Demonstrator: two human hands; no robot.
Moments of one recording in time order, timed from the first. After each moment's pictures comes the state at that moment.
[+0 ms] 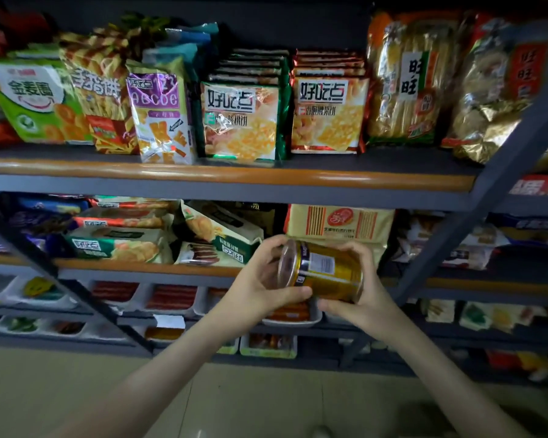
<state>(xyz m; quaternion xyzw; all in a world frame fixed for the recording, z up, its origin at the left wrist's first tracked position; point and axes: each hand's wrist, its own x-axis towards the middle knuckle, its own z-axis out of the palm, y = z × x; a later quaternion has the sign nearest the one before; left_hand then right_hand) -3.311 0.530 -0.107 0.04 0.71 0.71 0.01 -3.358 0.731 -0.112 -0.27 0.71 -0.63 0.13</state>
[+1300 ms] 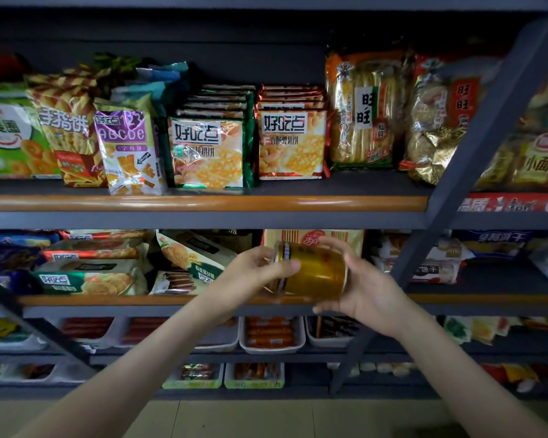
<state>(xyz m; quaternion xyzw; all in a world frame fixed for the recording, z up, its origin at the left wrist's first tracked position) -3.357 0.549 -0.059 -0.01 0.75 0.65 0.11 -3.392 0.759 -0.070 -0.10 0.46 -0.80 0.37</state>
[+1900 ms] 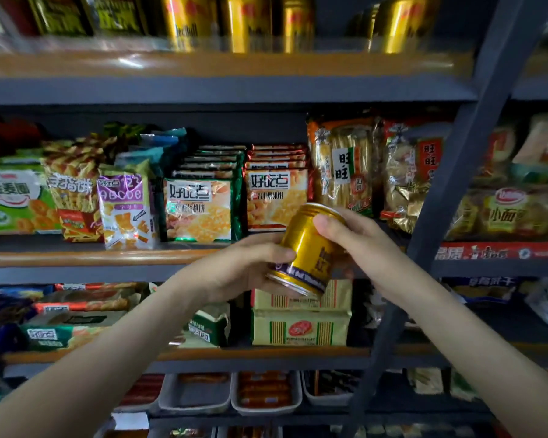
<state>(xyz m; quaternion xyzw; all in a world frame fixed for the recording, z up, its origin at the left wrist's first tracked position) -3.392 0.558 0.040 0.16 0.69 0.67 0.21 -3.421 0.759 0.051 -0.21 0.74 -0.63 0.09</state>
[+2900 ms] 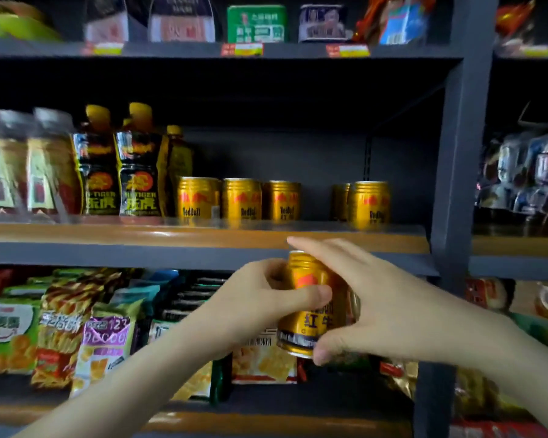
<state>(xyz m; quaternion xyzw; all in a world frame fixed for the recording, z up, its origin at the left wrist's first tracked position) -3.405 0.607 0.185 0.13 0.84 0.51 -0.12 -3.430 0.791 0.209 -0.47 0.86 -0.15 -0.11</state>
